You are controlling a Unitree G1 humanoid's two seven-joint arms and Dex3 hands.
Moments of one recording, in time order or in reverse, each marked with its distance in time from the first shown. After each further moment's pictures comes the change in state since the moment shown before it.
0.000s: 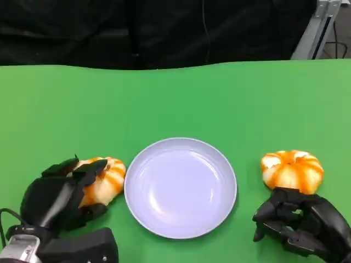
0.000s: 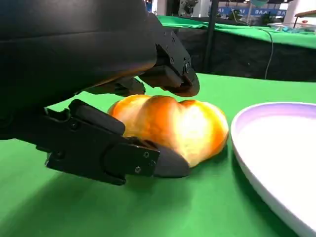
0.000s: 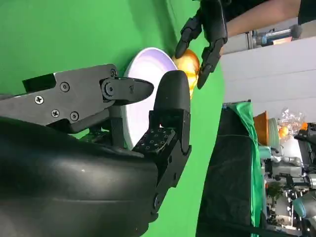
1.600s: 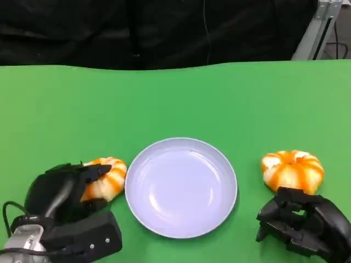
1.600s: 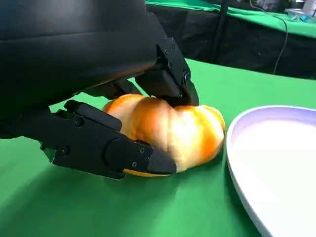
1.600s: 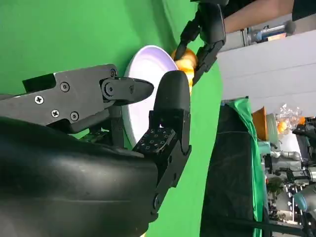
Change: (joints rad) left arm -0.039 -0.012 -0.022 -0.002 -0.117 0.064 -0.118; right arm -0.014 0.000 -0.020 0.048 0.028 -0.001 0.022
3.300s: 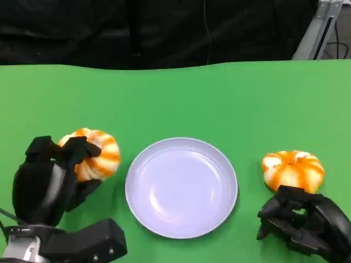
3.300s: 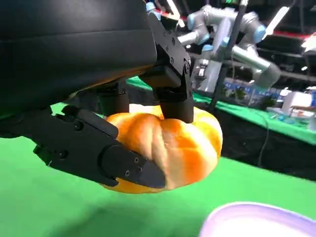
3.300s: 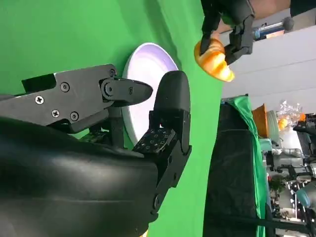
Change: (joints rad) left arm 0.140 0.006 0.061 -0.316 0.087 0.060 0.300; right arm -0.005 0.003 -0.011 -0.002 0.004 0.028 0.000
